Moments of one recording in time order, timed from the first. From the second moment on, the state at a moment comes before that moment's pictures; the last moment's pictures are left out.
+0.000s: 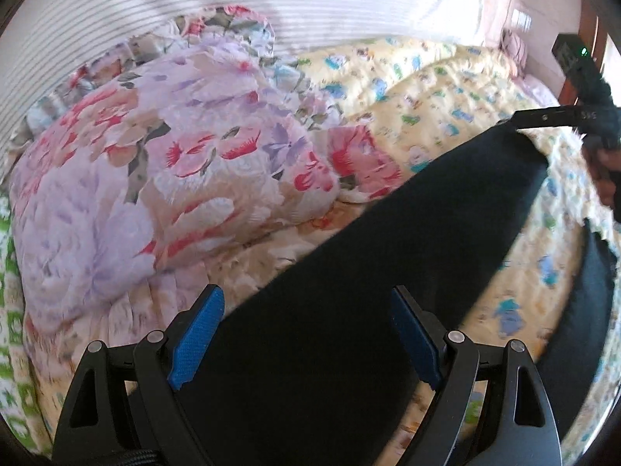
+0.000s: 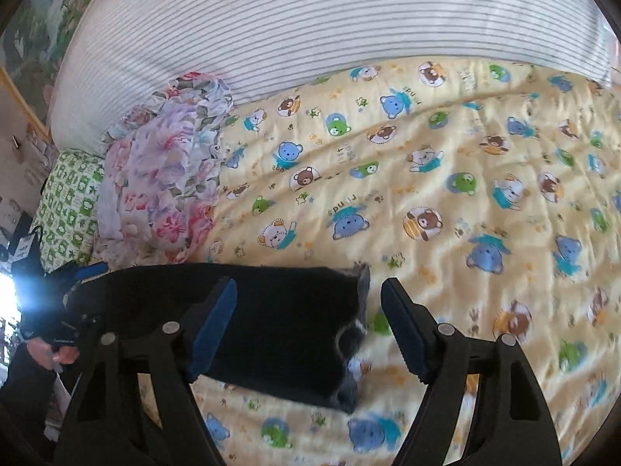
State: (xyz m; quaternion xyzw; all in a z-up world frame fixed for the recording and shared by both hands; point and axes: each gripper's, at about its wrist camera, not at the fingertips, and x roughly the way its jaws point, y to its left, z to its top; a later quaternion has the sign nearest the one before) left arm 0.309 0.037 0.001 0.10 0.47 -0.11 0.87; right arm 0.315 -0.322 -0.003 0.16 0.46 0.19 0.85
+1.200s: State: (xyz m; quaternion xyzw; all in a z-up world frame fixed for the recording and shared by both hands) left arm 0.156 -0.003 0.016 0.00 0.48 -0.21 0.85; right arm 0.203 -0.347 0.006 0.13 0.39 0.24 0.88
